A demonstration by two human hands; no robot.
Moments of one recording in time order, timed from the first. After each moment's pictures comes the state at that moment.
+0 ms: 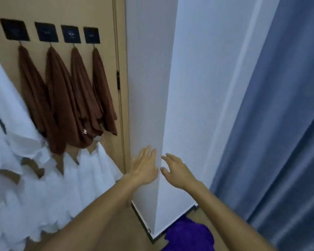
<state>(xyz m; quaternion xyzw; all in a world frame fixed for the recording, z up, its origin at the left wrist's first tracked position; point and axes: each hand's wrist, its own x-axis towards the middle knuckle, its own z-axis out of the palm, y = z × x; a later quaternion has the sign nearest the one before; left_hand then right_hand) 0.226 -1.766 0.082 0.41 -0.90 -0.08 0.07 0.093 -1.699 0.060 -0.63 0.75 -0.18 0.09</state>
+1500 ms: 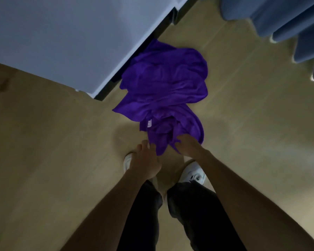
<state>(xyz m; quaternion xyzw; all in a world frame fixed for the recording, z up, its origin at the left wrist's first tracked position) -0.024 -1.670 -0.724 0.36 -0.80 -0.33 -0.36 -0.170 -1.584 -0.791 -0.23 0.79 -0.01 0.57</state>
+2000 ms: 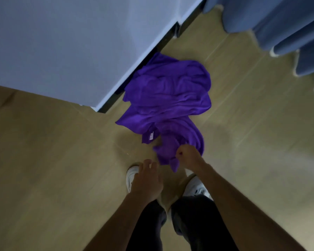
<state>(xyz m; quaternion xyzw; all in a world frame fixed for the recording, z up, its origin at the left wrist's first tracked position) -0.016 -1.668 -0.730 0.40 -0.77 -0.37 -0.33 -0.173 -1.602 -0.799 -0.31 0.80 -0.01 0.51</state>
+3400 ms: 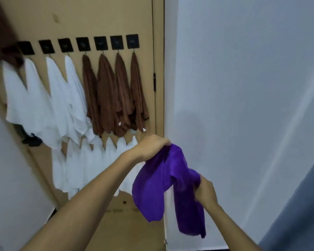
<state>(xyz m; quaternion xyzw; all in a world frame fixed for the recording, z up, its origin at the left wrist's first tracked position) 0.083 -1.743 0.156 0.58 -0.70 -0.33 0.26 -0.121 -1.744 -0.027 -0.61 0.67 -0.33 0.25</state>
